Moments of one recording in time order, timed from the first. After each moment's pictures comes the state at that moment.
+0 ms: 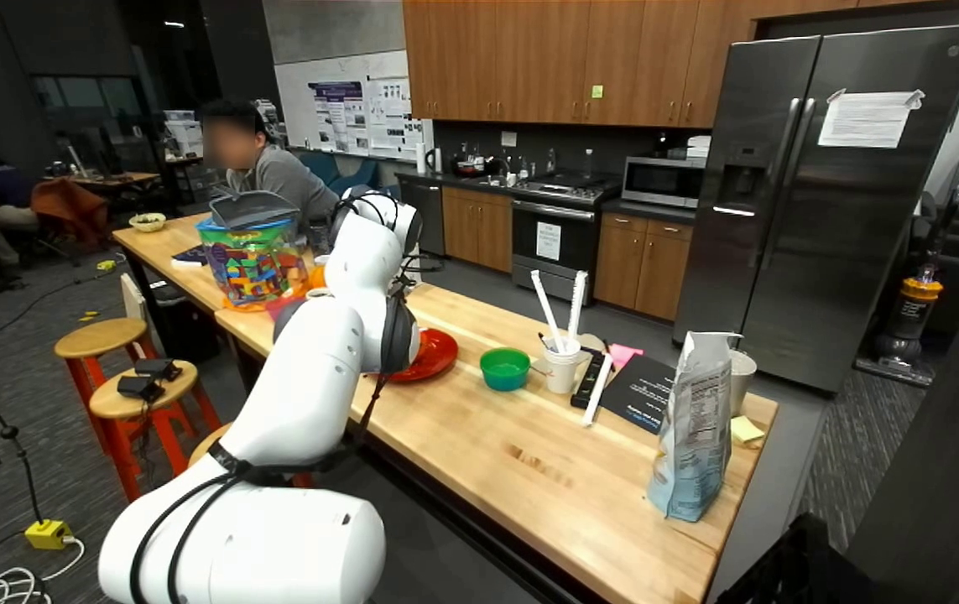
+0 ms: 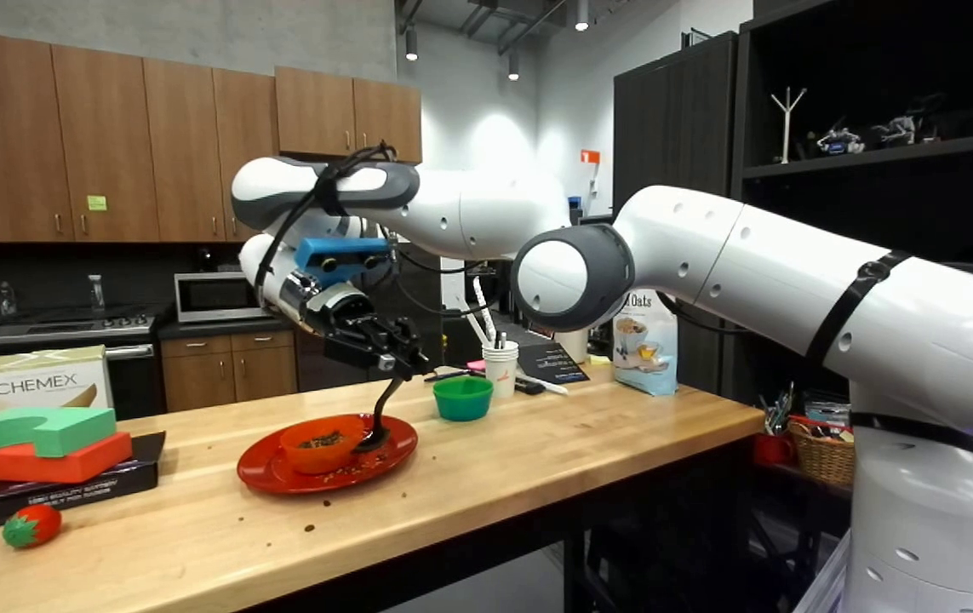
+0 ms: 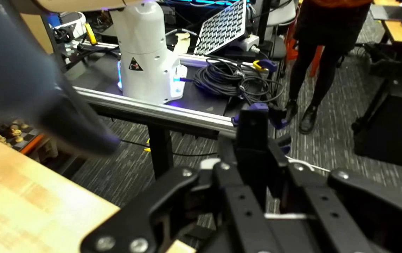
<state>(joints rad) 0.40 1.15 0.12 -0.41 0.32 0.45 0.48</state>
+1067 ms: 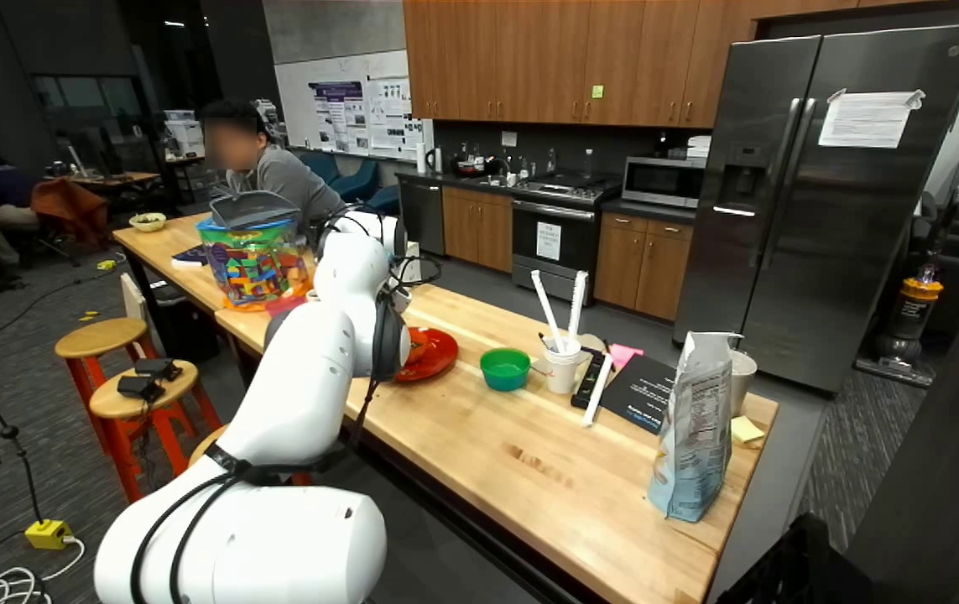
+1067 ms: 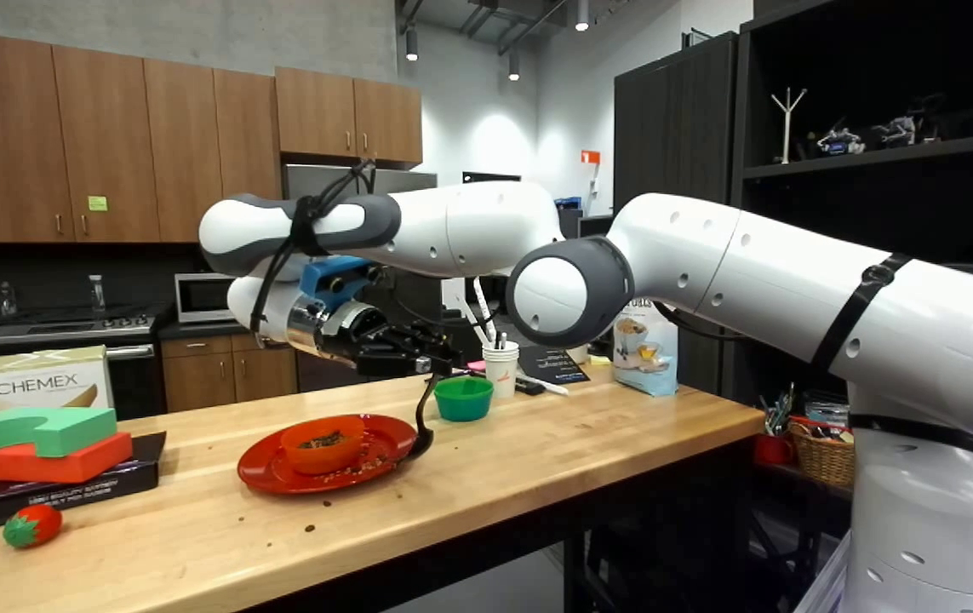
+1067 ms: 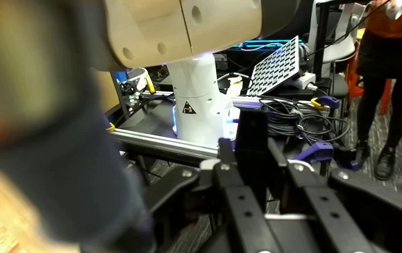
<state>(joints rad) 0.47 1.19 0.09 -0.43 0.11 0.27 0.36</state>
